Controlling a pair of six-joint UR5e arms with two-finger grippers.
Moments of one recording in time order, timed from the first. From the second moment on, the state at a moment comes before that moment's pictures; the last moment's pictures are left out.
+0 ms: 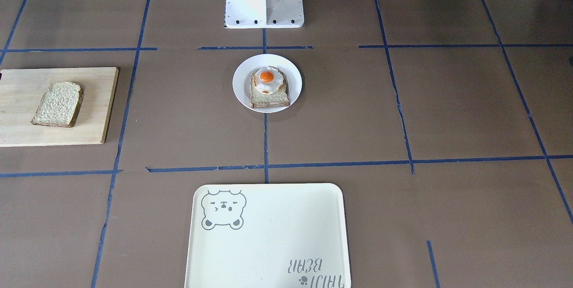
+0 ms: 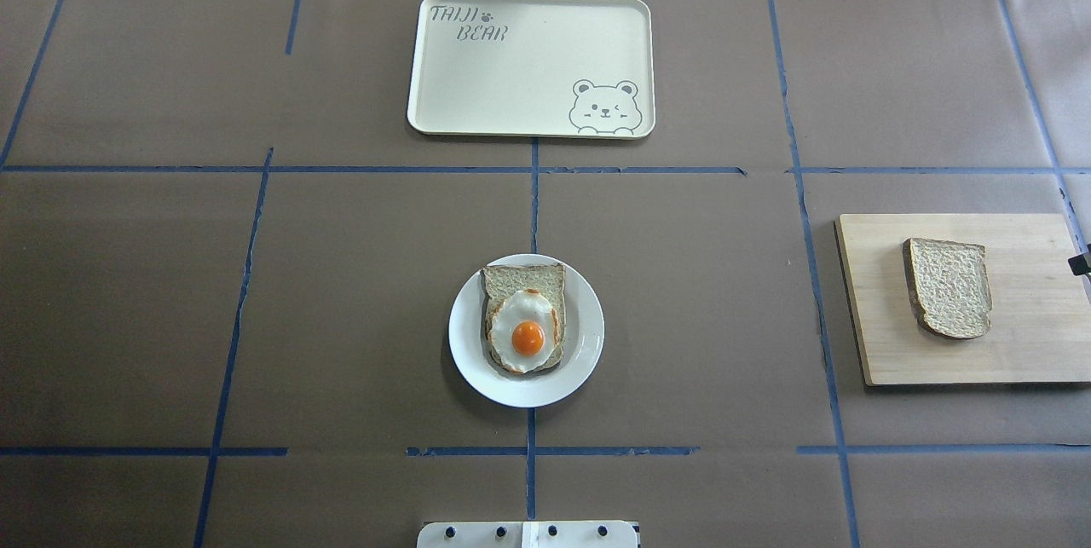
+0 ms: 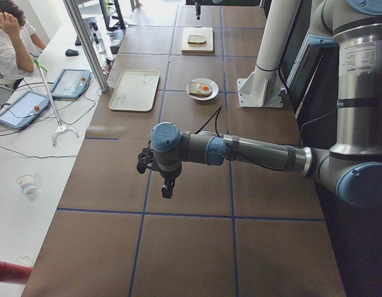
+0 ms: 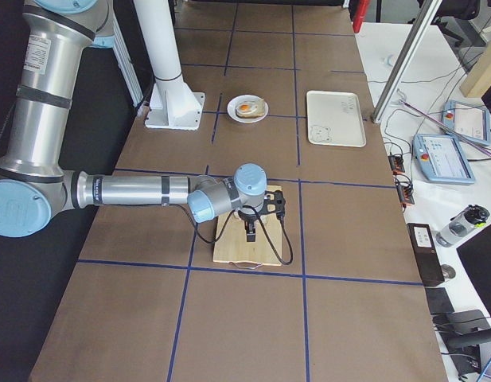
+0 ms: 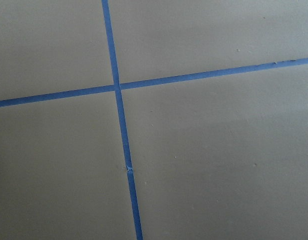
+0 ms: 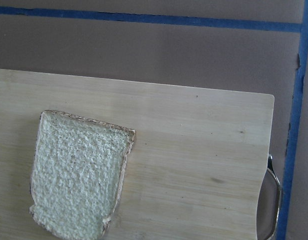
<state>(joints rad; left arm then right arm) -1.52 -1.49 -1.81 -1.52 -2.41 0.04 1.24 -1.83 1.78 -1.10 2.39 0.44</state>
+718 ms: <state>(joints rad) -1.52 -1.49 -1.81 -1.52 -2.41 0.04 1.07 -1.83 1.63 -0.67 2.36 0.84</state>
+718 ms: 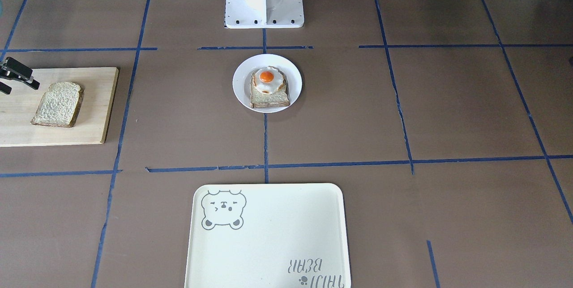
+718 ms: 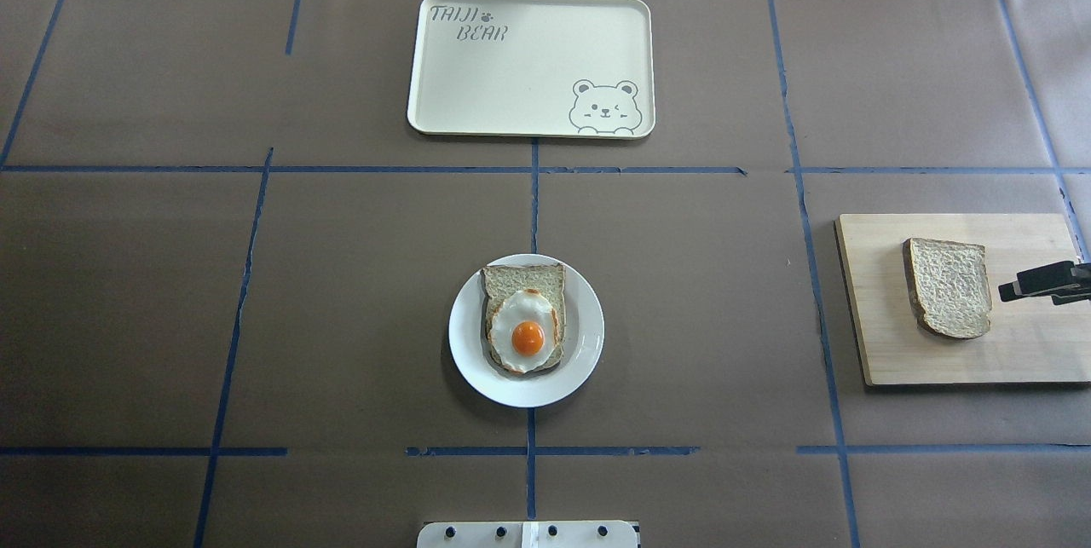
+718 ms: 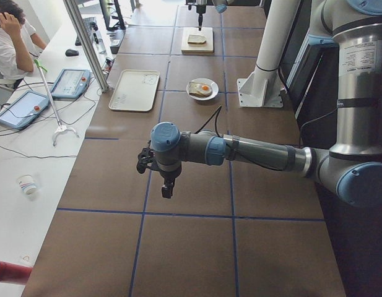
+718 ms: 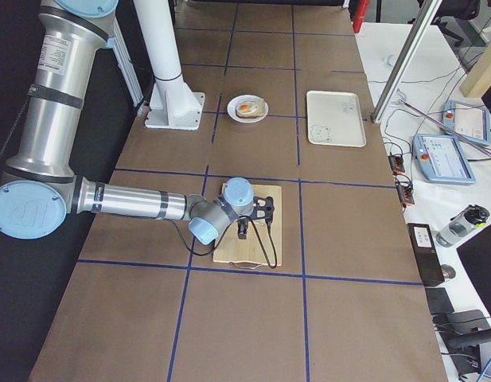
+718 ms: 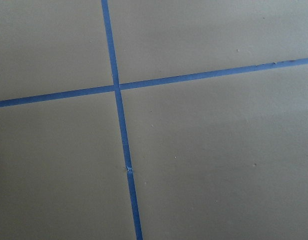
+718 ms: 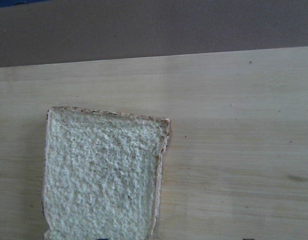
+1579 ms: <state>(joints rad) -1.52 -1.49 -1.81 -1.52 -2.41 0.04 0.97 -1.79 1.61 -0.66 2.25 0.97</state>
